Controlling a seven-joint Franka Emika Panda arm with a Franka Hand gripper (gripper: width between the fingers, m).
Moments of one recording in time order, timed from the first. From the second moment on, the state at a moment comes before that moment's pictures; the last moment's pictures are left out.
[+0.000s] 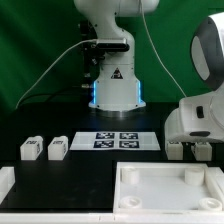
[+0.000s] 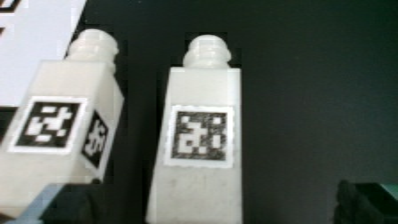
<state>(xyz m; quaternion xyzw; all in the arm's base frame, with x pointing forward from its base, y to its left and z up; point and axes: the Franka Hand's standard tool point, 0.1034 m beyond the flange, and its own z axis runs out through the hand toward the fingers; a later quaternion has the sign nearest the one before) 0.413 0.181 0.027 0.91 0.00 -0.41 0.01</state>
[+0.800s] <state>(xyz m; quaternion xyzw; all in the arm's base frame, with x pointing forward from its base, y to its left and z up) 0.398 0.180 0.014 0.91 0.01 -0.42 0.01</state>
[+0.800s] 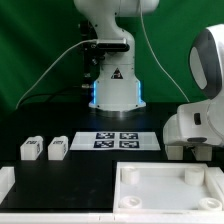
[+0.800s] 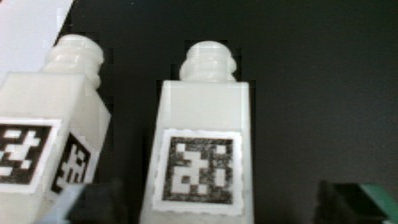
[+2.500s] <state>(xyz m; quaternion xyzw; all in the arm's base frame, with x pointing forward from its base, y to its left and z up) 0.482 0.130 0.135 0.99 0.04 -0.12 -0.04</state>
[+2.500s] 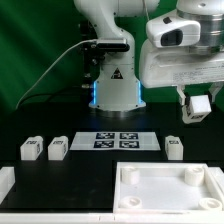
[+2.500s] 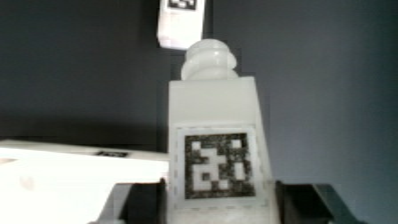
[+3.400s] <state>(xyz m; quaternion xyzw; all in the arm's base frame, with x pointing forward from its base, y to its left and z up) 0.575 0.138 0.153 0.94 0.08 0.34 -0.06</state>
